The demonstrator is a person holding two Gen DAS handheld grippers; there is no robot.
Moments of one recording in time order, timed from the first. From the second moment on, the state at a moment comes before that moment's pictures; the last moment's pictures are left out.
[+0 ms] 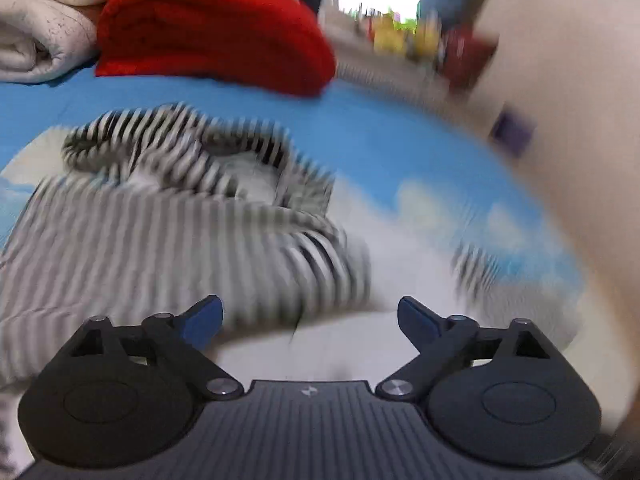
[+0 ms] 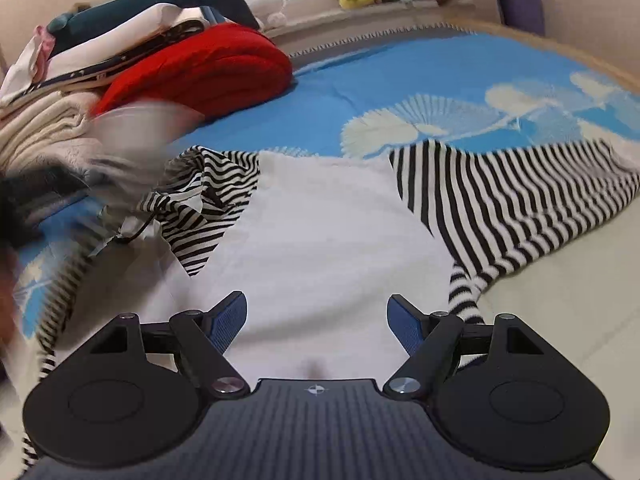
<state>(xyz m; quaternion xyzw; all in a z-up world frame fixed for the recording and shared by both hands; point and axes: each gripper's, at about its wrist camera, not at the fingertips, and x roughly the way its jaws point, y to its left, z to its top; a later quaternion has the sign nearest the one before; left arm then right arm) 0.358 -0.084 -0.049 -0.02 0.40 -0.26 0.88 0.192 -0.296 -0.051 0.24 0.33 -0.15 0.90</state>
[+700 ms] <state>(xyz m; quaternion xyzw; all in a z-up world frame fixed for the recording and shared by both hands) 0.372 0.085 -0.070 -0.01 0.43 0.01 0.90 0.199 -0.298 -0.069 0.31 0.35 -0.13 0.87</state>
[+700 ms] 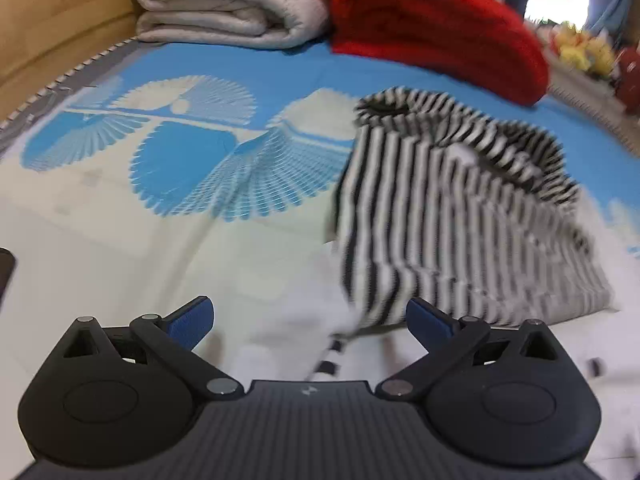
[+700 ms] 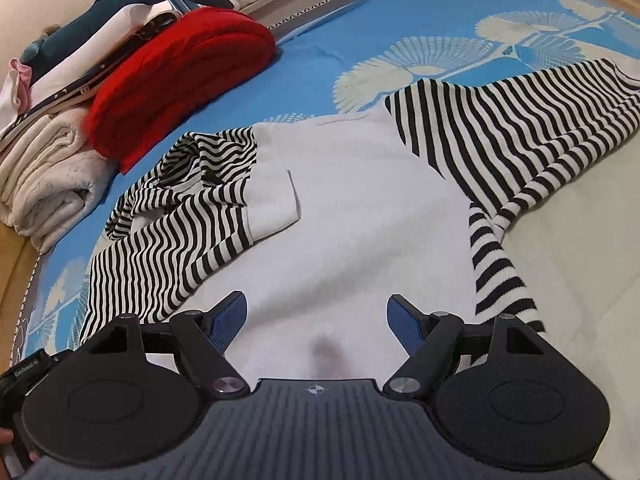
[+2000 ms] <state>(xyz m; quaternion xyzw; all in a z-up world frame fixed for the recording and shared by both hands) 0.351 0.089 -0.047 -0.11 0.43 -0.02 0.90 0.107 -0.559 -0.084 0.51 0.16 -0.41 0.74</state>
